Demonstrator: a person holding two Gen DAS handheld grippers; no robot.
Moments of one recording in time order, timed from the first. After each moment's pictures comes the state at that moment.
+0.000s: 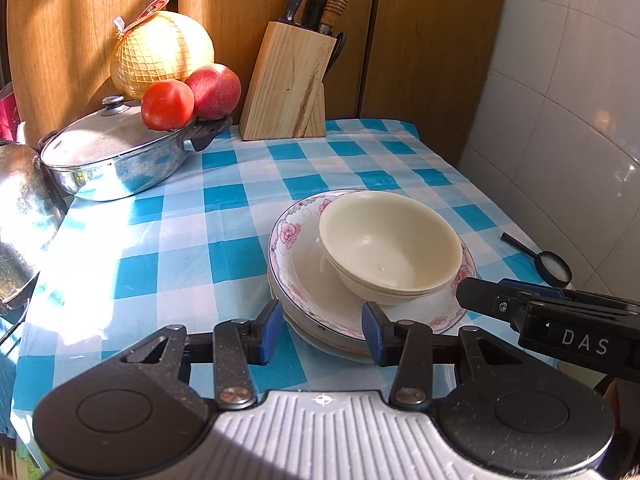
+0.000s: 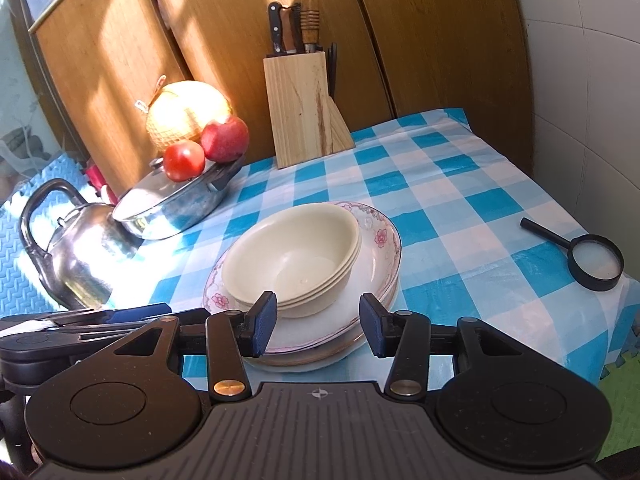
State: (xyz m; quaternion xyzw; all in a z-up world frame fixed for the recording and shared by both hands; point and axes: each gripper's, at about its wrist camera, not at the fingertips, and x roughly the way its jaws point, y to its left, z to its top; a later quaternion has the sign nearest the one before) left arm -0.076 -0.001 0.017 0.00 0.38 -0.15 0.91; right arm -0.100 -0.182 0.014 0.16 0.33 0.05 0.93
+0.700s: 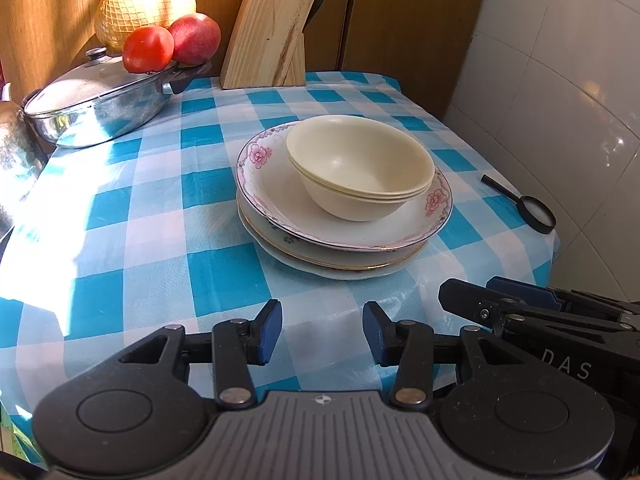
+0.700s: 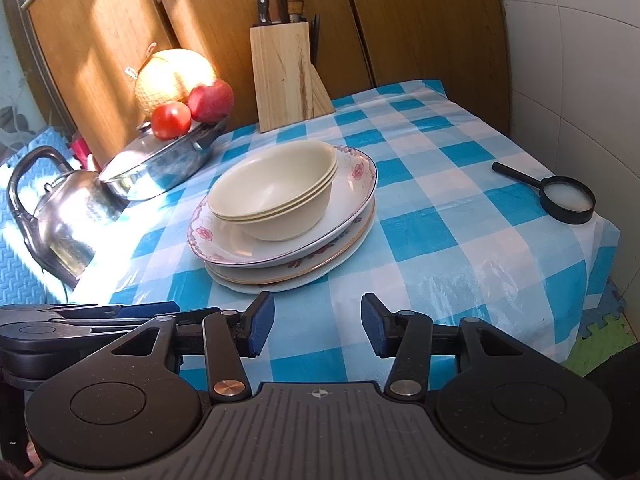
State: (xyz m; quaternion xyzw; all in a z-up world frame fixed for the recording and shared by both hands) left arm -0.103 -0.013 -0.012 0.00 0.43 -0.17 0.89; right arm -0.138 -0.172 -0.011 0.15 0.36 0.03 0.92
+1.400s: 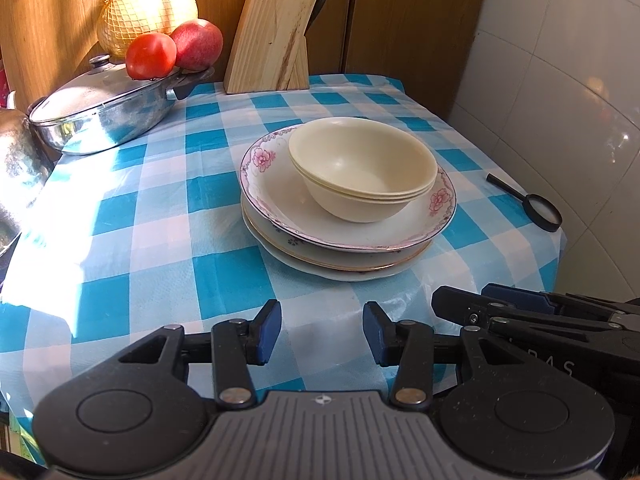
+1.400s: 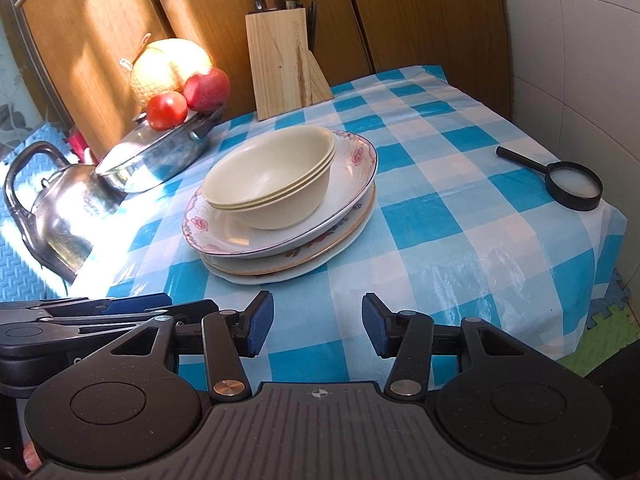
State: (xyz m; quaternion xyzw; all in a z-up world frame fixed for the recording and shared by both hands) left arm -0.105 -0.015 -0.011 0.01 0.42 -0.16 0.89; right arm -0.133 -0.173 -0.018 0.15 0.37 0.03 0.92
